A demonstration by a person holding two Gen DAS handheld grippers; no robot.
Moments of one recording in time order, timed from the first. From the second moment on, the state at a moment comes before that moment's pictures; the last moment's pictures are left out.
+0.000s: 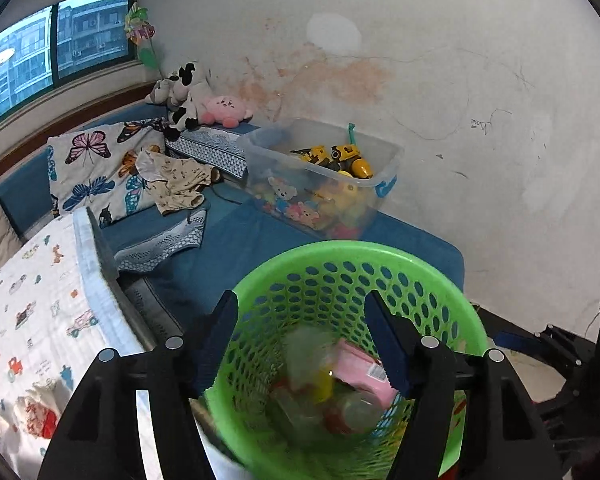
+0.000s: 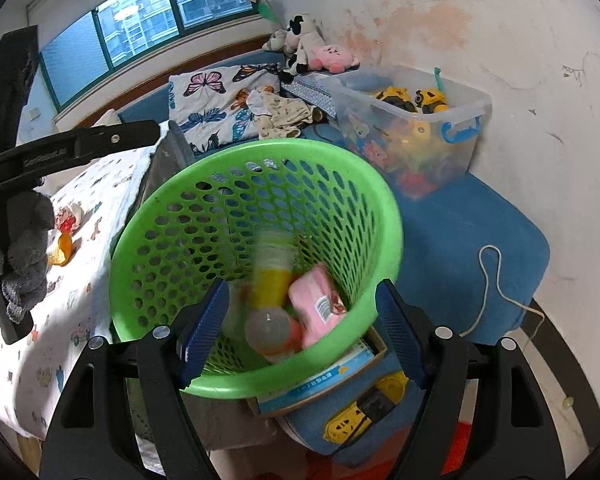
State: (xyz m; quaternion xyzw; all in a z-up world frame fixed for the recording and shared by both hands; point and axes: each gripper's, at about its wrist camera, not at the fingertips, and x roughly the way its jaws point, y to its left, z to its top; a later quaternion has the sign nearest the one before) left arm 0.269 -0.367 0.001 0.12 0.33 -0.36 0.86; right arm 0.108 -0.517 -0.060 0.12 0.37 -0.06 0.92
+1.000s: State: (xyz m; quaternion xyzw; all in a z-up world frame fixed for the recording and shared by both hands) left arm 0.156 -0.097 0.021 0.02 0.31 -0.17 0.94; right arm 0.115 -0.364 -0.019 0.08 0.34 0.09 0.93
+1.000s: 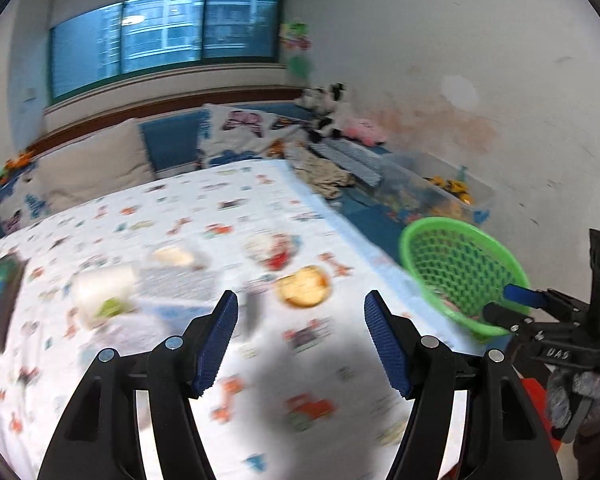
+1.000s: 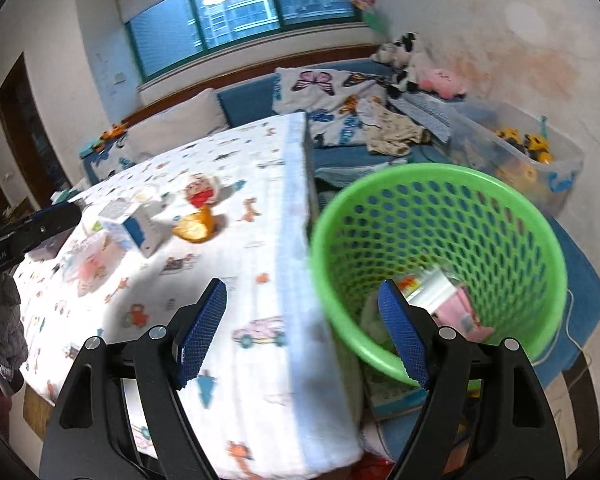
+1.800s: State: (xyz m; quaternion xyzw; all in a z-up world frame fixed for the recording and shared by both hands) left arm 0.156 -0.004 -0.043 0.10 0.35 -0.05 0.93; right arm 0.155 -0.280 -0.024 0.03 0.37 0.16 0.92
